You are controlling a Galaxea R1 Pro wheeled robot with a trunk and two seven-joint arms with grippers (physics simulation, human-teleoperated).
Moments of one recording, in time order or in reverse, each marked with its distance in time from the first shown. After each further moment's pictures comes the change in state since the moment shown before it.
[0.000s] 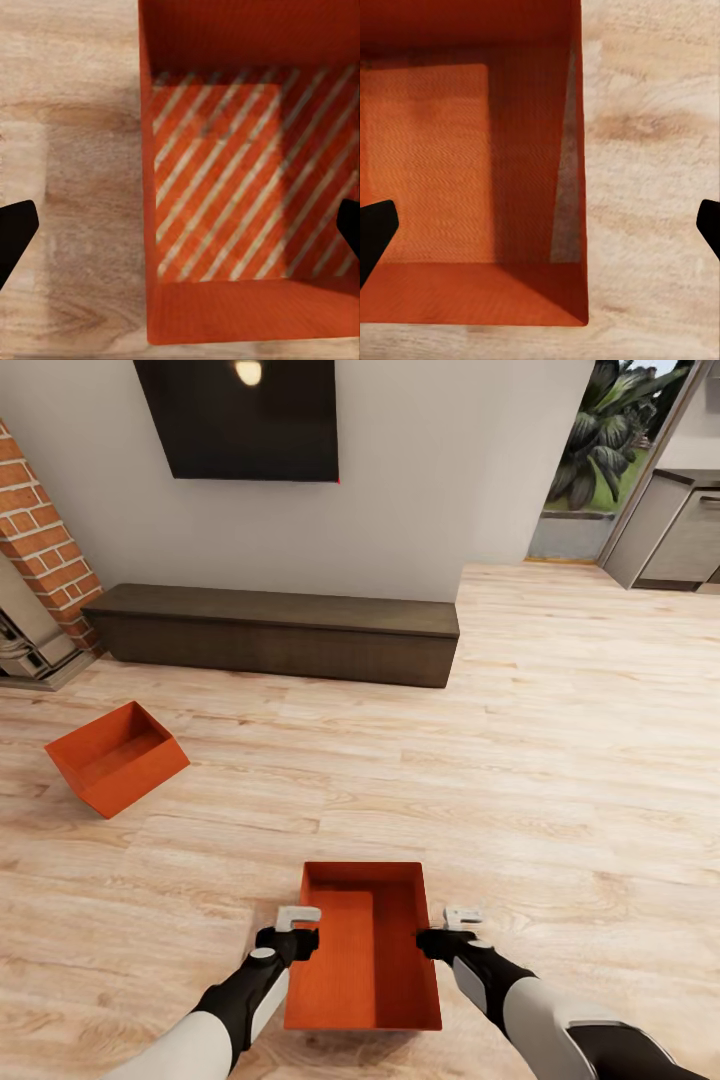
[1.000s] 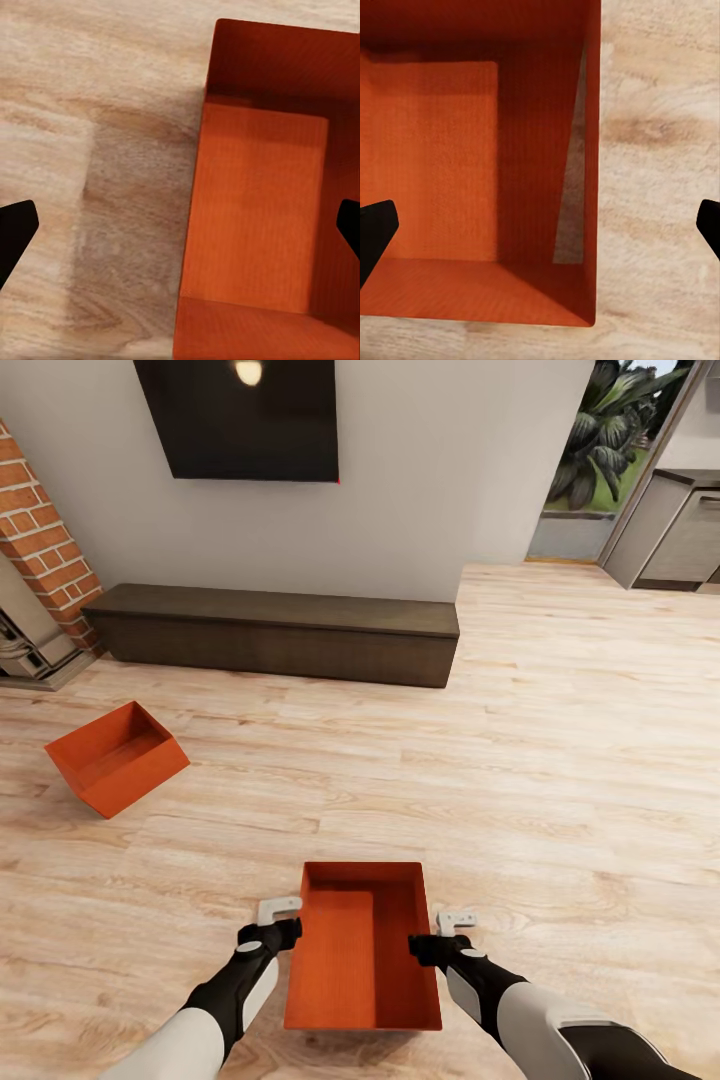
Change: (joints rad) left arm 0.000 0.015 0.111 -0.035 0.015 -0.013 0.069; right arm 0.000 0.021 0.000 0.046 0.043 -0.063 -0.012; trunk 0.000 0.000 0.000
